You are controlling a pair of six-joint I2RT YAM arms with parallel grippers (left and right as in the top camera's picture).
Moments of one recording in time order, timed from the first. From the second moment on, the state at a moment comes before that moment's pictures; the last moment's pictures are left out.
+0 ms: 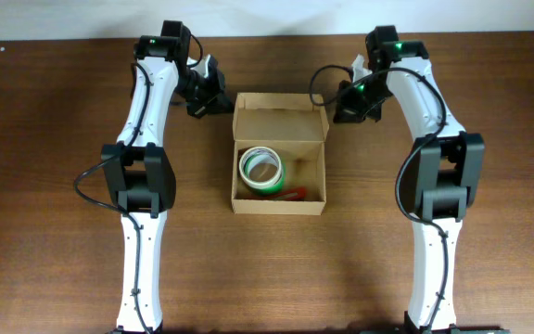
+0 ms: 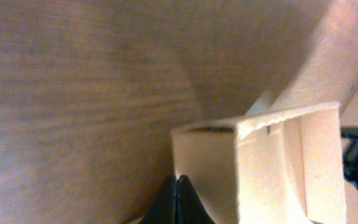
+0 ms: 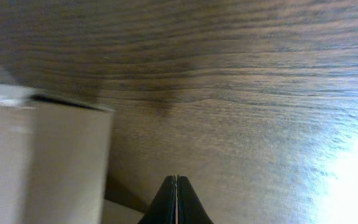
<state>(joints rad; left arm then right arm) -0.10 2.72 2.64 -1.39 0.68 -0.34 0.07 2.48 2.21 -1.21 -0.43 0.22</state>
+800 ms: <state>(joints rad) -0.11 2.81 2.61 -1.29 0.86 -0.36 0.08 2.50 2.21 -1.18 -0.60 0.13</state>
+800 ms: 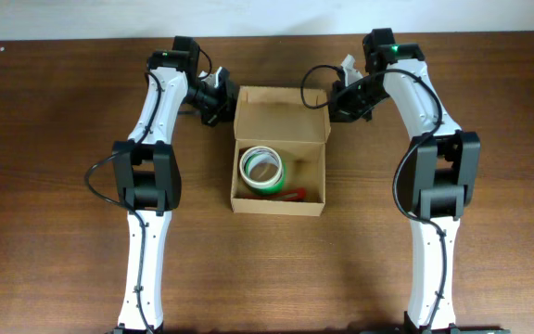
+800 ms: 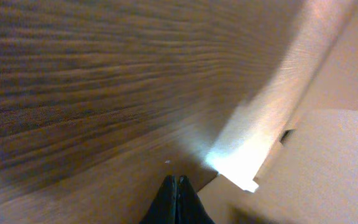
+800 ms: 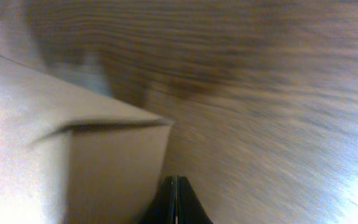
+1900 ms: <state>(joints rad) -0.14 2.81 3.12 -1.44 0.92 -0.30 0.10 2.50 2.67 -1.43 -0.57 -0.01</state>
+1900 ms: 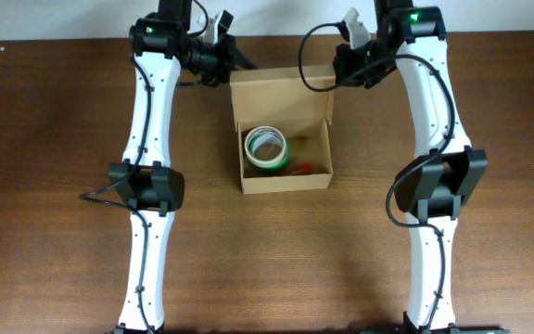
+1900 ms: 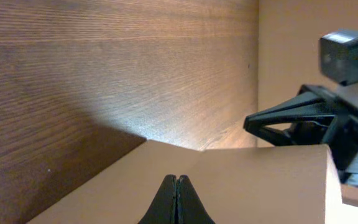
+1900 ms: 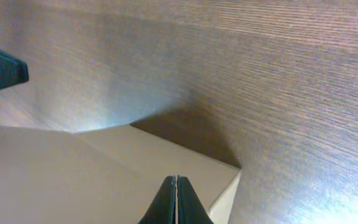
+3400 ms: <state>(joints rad) -0.27 1.78 2.56 -1.65 0.02 -0.09 0.33 1.46 1.69 -1.28 0.04 0.06</state>
